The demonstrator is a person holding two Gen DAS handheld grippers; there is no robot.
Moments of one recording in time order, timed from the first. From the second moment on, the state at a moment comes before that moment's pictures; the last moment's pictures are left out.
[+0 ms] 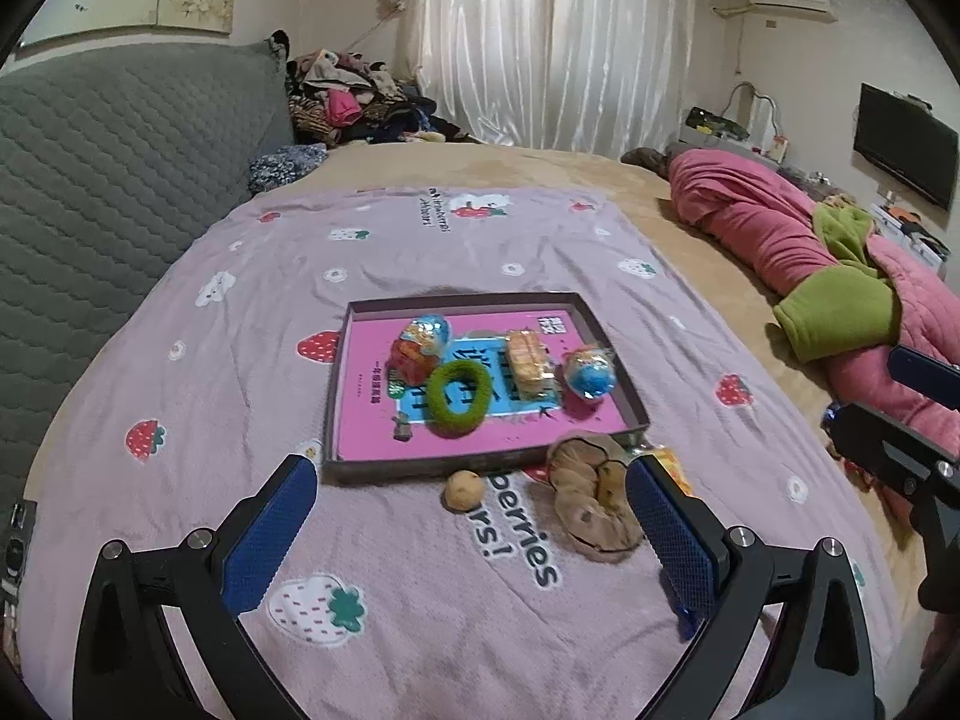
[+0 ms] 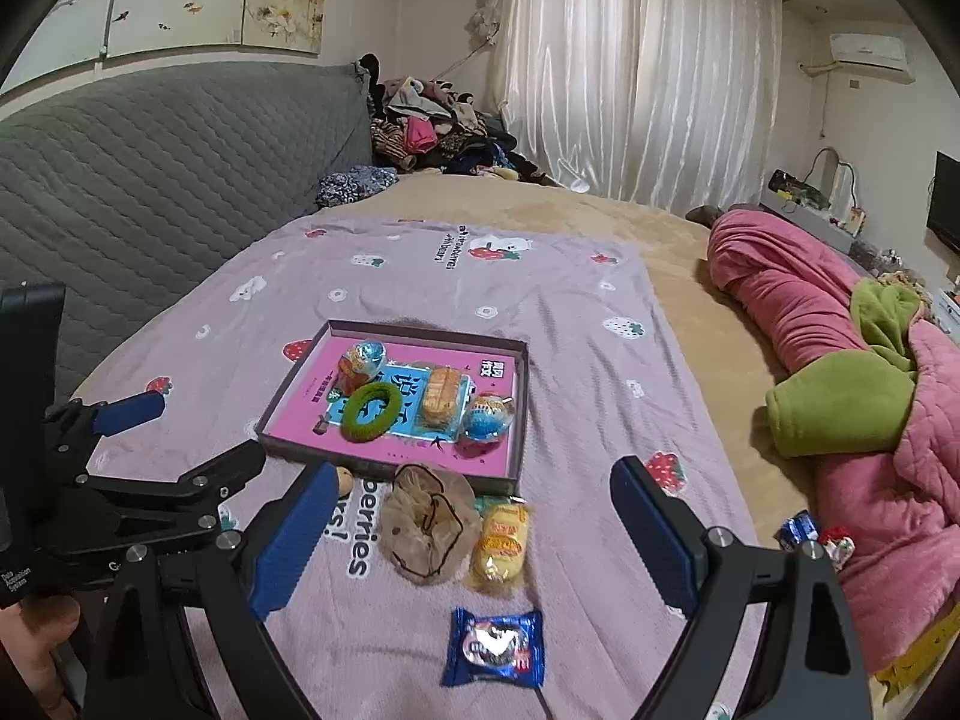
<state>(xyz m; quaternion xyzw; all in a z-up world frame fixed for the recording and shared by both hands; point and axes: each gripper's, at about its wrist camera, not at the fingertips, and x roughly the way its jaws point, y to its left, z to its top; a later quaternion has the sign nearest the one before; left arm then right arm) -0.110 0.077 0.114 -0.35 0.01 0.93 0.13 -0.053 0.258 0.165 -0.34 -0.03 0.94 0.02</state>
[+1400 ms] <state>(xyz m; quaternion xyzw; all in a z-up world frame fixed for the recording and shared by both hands) -0.049 0.106 0.110 -0.36 0.03 0.92 0.14 0.041 0.271 0.159 -0.34 -0.04 0.94 0.03</state>
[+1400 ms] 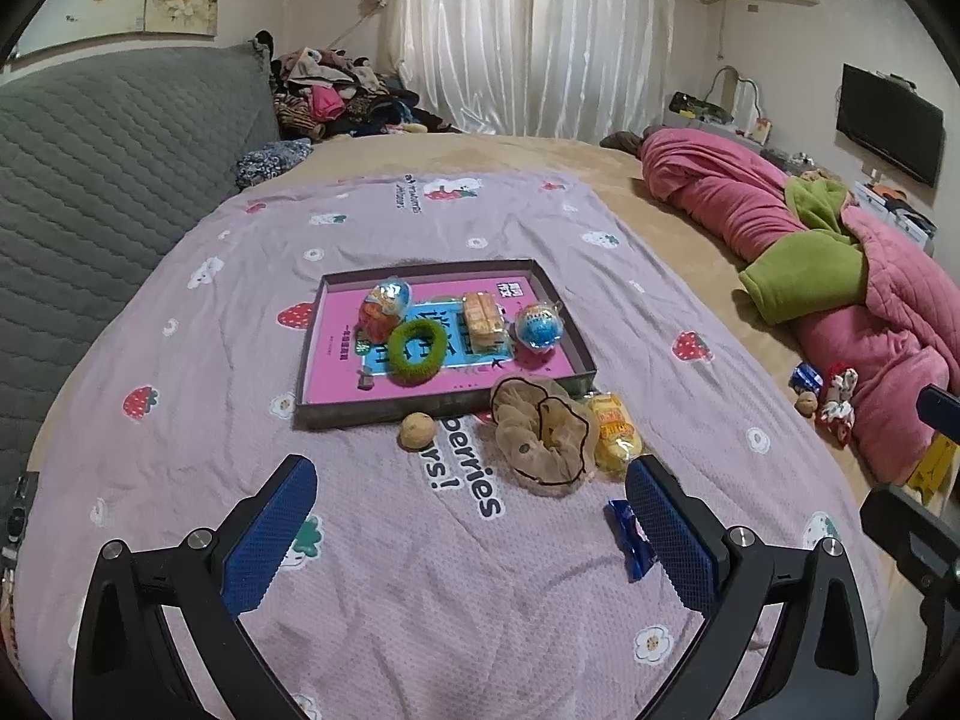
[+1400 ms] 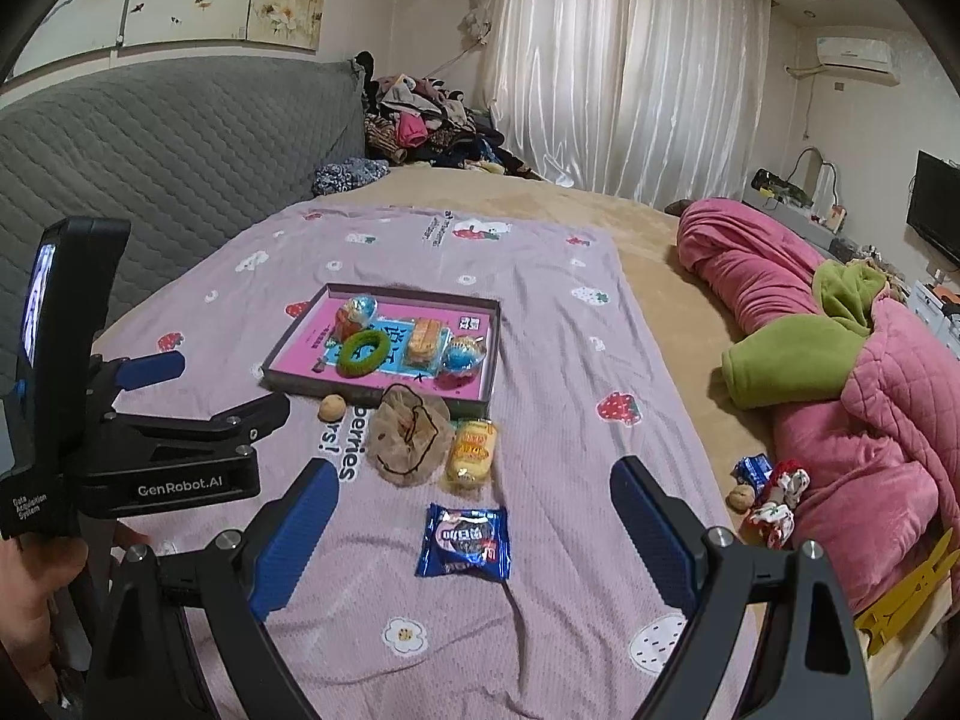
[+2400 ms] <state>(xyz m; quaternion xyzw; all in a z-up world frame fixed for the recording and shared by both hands) -0.074 0.130 0.057 -0.39 0.04 0.91 0.15 0.022 0.273 0.081 -0.39 -0.04 0.92 0.02</state>
